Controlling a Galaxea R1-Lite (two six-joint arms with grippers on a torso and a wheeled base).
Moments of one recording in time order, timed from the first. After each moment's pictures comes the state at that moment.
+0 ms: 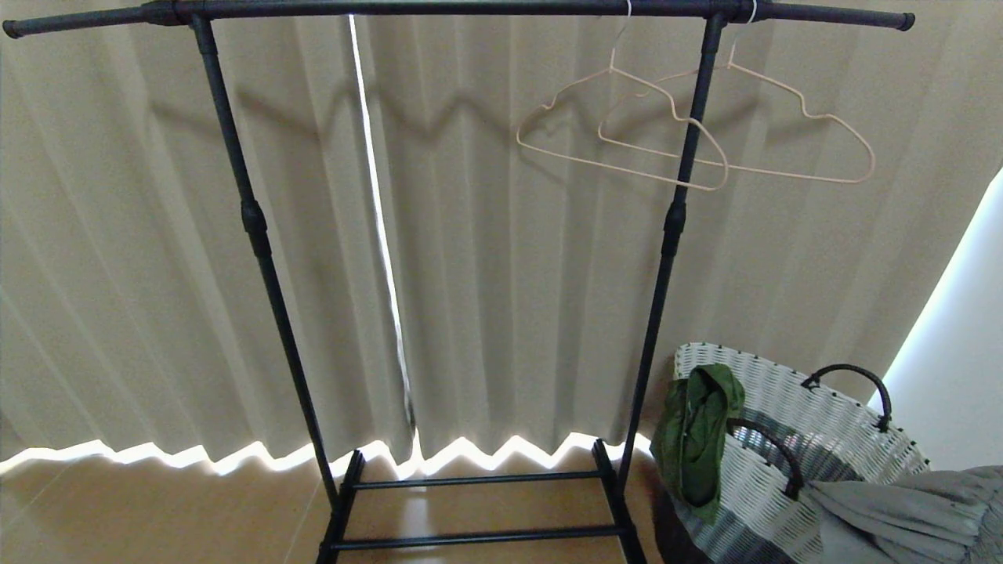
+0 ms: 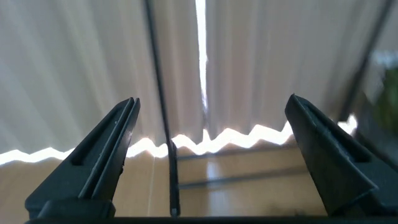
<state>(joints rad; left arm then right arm) 0.00 0.00 0.00 0.00 -0.07 0.08 -0.04 0.70 -0.45 0.21 0.06 -0.39</state>
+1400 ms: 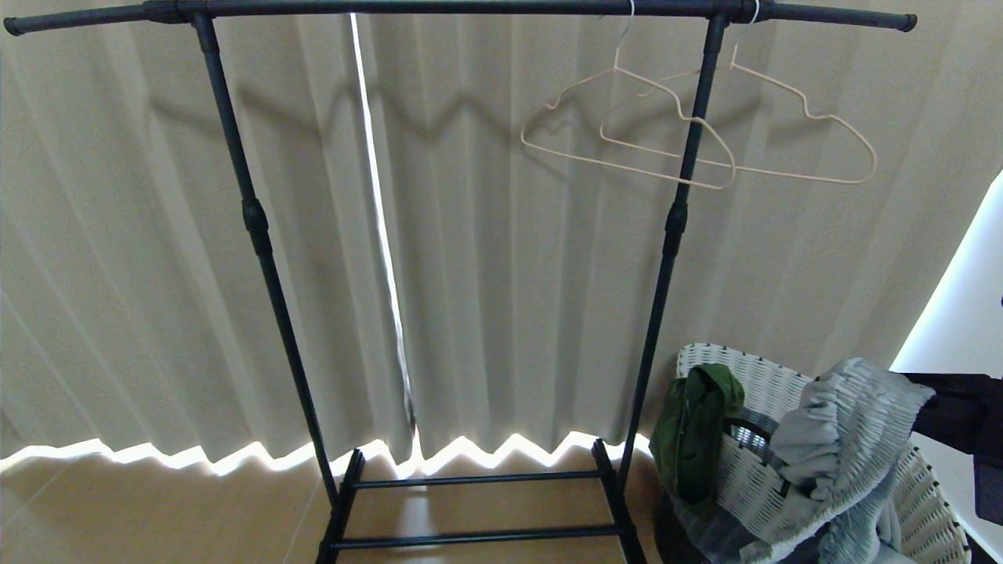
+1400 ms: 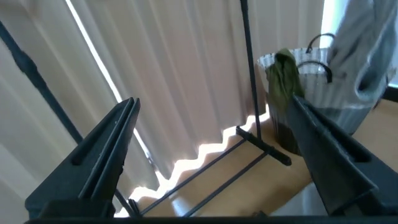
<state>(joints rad) -0.01 0.43 -0.39 -0.07 -0.54 0.19 0.38 1.06 -0.75 0.15 0.11 -0.30</state>
